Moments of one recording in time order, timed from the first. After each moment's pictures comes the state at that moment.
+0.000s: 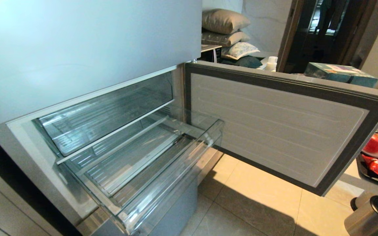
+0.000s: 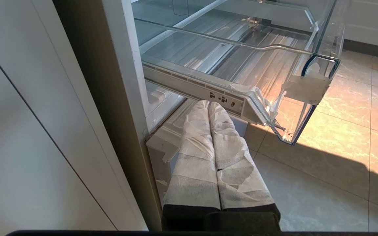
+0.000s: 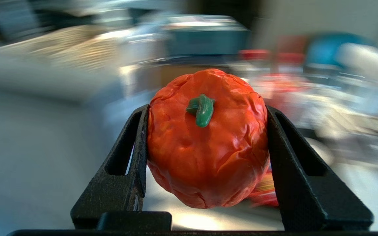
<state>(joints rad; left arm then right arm) 0.00 0.00 0.00 0.00 0.00 0.00 -0.70 1.03 -0.58 -0.62 0.32 0.06</state>
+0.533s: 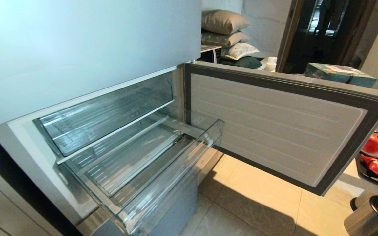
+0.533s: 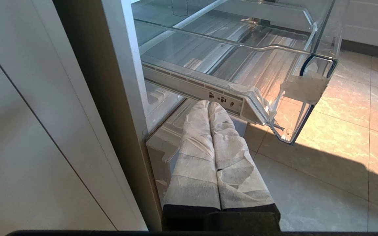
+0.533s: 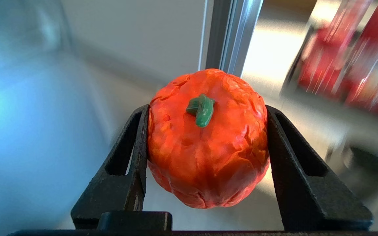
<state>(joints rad) 0.00 0.00 0.00 0.00 0.00 0.00 -0.13 0.38 -0.06 -0.27 0.06 -0.04</state>
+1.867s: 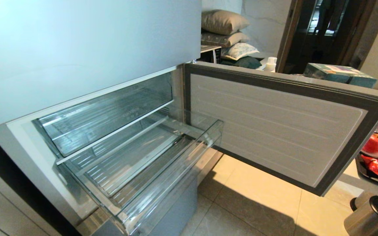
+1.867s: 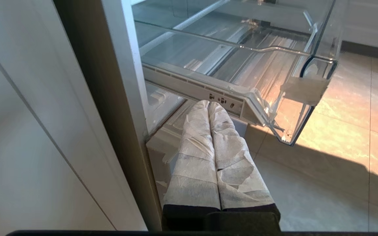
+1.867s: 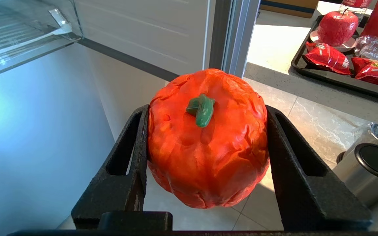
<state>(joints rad) 0.00 0.00 0.00 -0.01 0.00 0.00 -0.01 0.00 0.00 0.00 -0.03 0.00</state>
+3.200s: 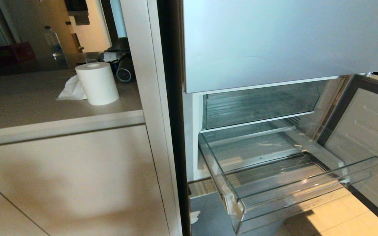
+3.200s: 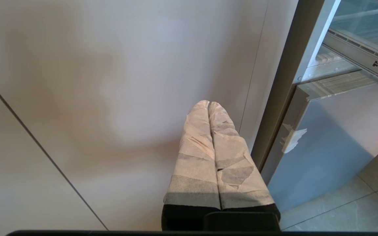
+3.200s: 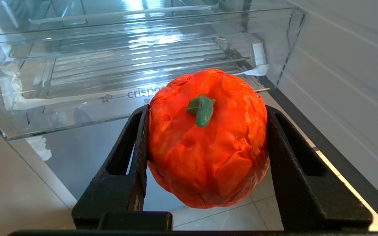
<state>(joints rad) 0.00 0.00 0.00 -0.01 0.00 0.00 -0.01 0.00 0.00 0.00 -0.03 0.01</state>
